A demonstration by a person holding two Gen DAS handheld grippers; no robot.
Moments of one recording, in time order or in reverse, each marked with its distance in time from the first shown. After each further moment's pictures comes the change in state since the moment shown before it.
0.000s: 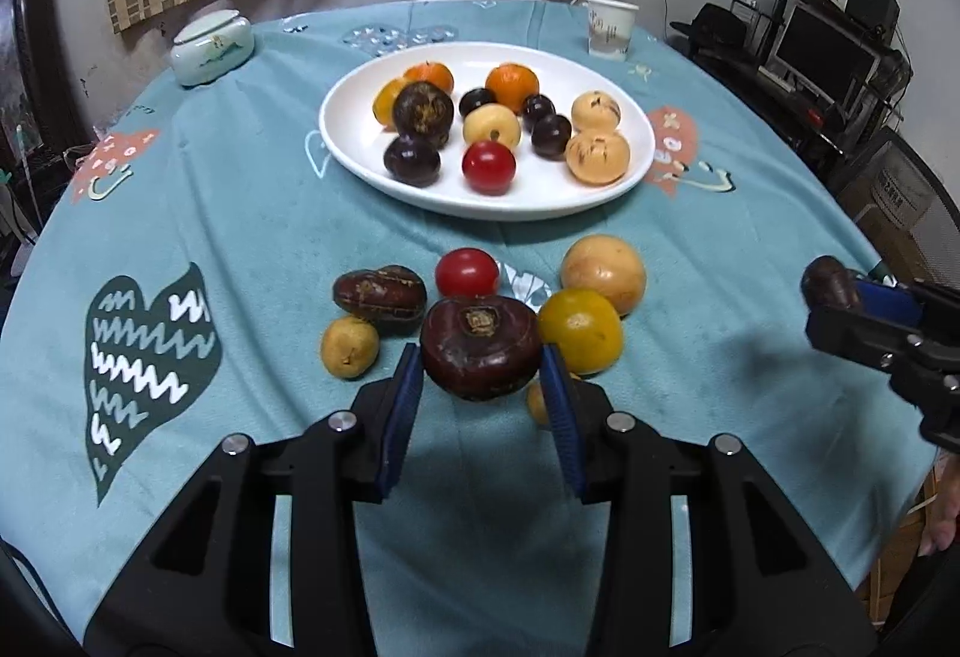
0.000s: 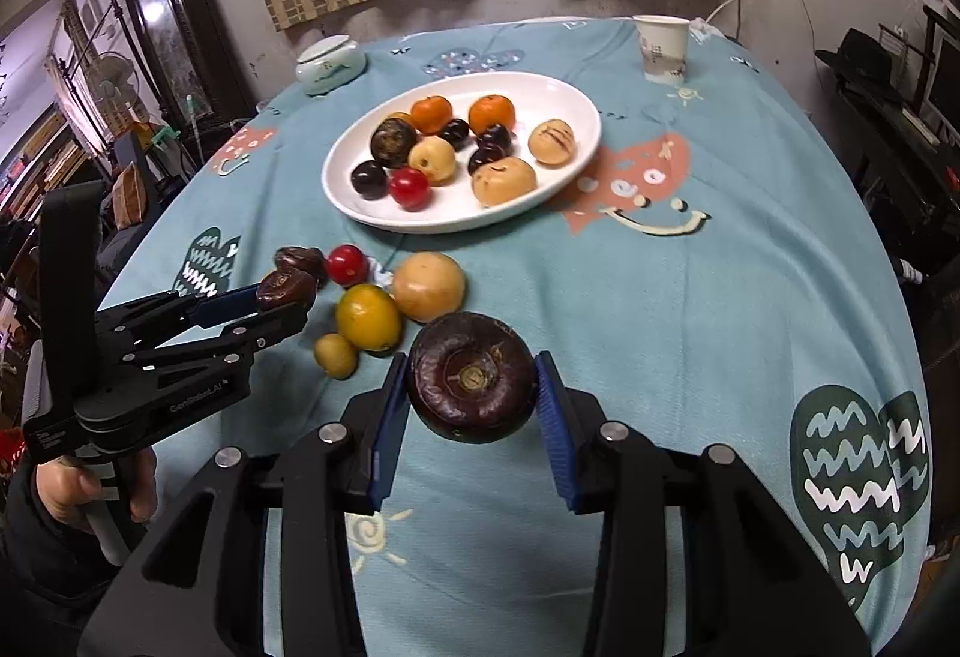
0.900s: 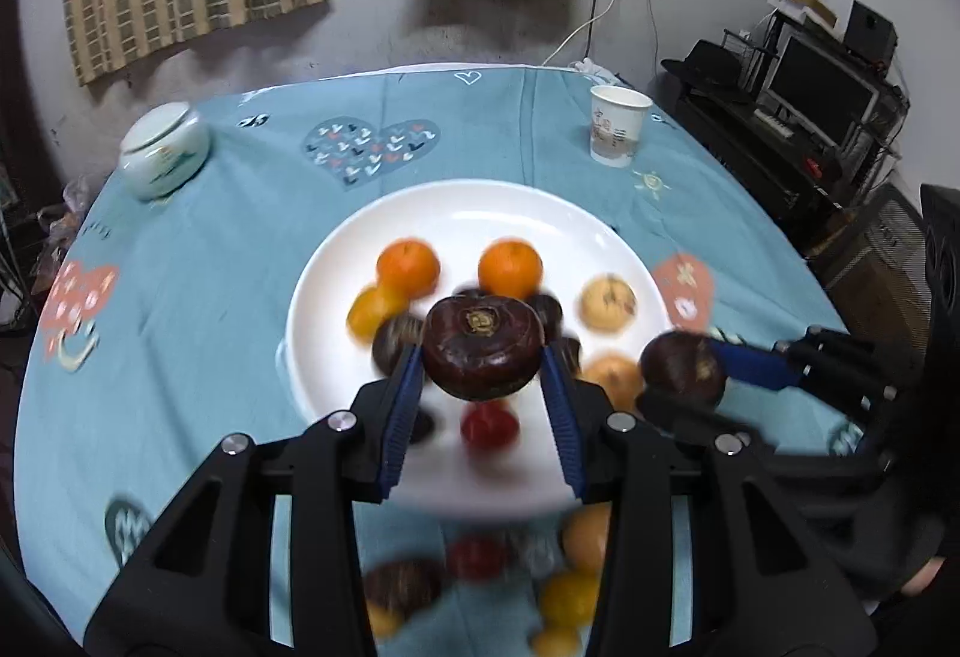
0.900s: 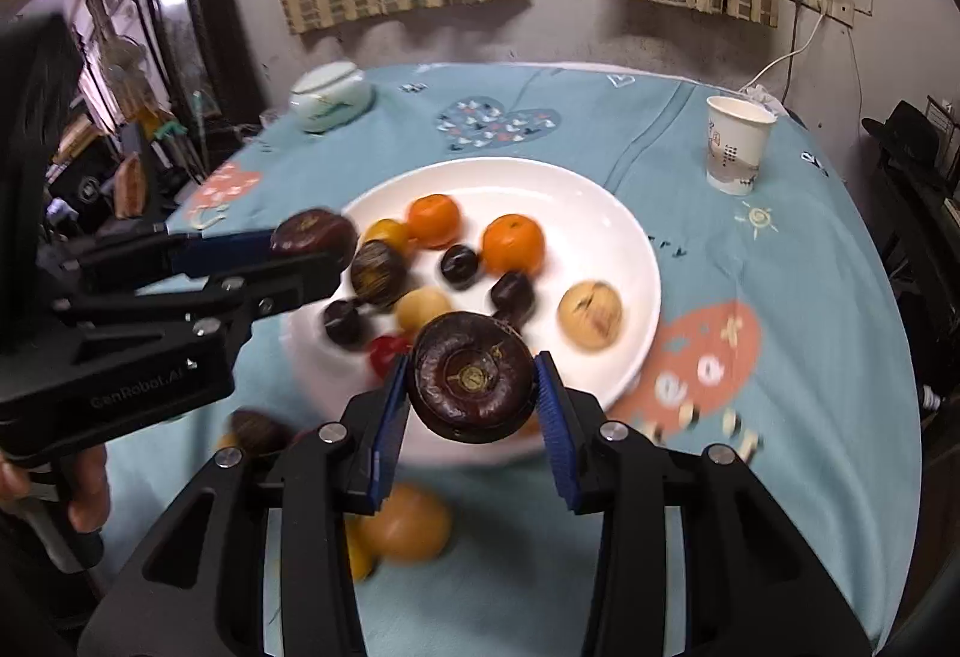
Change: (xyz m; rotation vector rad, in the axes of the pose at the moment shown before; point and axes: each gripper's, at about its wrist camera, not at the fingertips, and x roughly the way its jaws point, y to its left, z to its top) left arm 0.045 0.006 0.157 0.040 -0.035 -0.036; right arm 0.087 -0.002 0.126 -0.098 -0.012 0.000
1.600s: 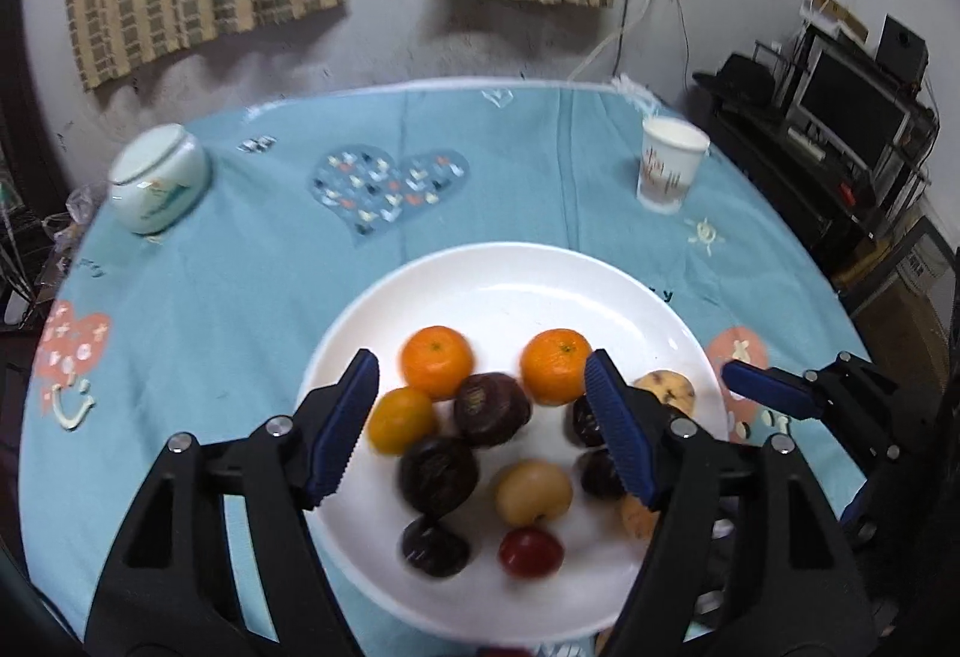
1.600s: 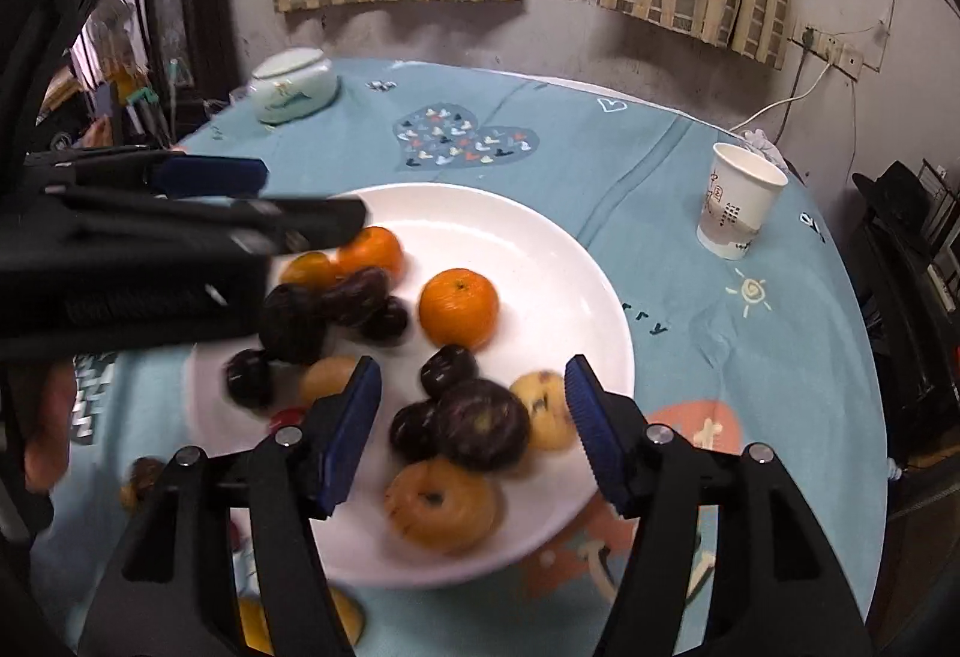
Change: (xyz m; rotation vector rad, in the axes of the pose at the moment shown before) left arm 0.027 0.020 0.041 -0.032 -0.026 0.038; right arm 0.030 -0.010 0.026 -0.106 -0.024 -0.084
